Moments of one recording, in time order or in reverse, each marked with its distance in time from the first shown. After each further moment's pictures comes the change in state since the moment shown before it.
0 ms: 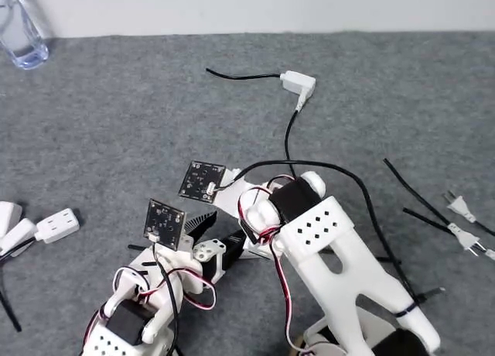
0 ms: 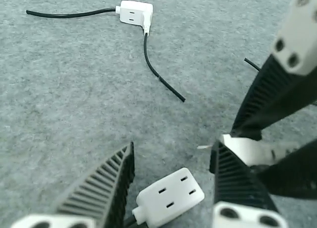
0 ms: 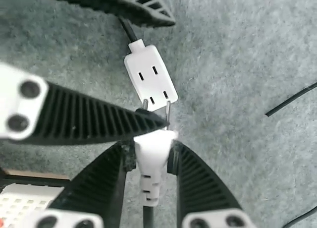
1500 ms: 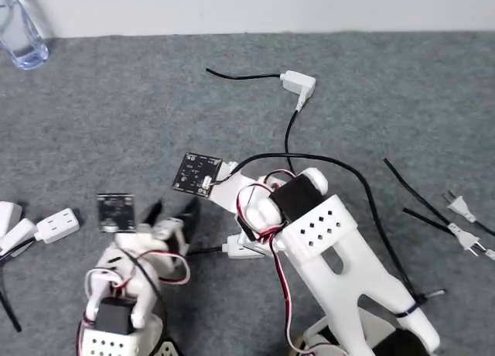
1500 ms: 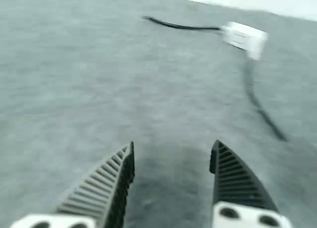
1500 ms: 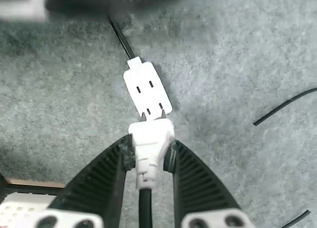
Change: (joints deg) left arm -24.1 -0.1 0.2 1.1 0.0; right arm 0.2 0.5 -4.1 0.8 -0.3
